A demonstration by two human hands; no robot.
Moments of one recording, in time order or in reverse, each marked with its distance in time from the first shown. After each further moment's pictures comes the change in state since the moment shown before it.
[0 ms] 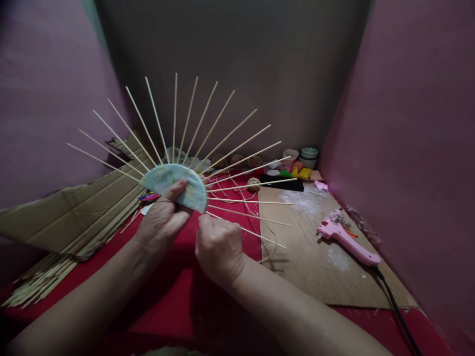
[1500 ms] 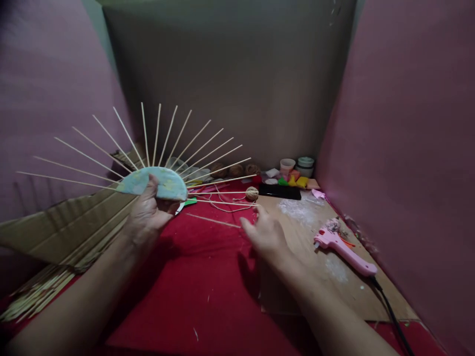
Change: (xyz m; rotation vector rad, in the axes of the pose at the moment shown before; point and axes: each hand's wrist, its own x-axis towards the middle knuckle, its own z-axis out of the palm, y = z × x) left_hand 0.033 0.032 -0.008 0.042 0.034 0.175; right_hand -0.002 0.085 -0.033 0.323 -0.332 0.799
